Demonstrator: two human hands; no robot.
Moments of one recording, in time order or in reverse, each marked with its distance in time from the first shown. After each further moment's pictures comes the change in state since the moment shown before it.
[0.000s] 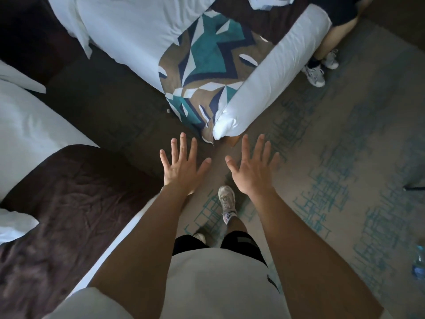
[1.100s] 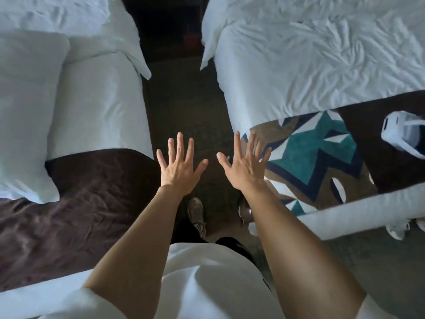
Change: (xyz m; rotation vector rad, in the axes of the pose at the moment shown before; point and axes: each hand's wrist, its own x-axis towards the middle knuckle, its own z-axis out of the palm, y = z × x) left_hand 0.213 -0.184 -0.099 -0.196 0.161 -0.634; right_hand 0.309 -0.309 -0.060 -0.248 -0.048 -0.684
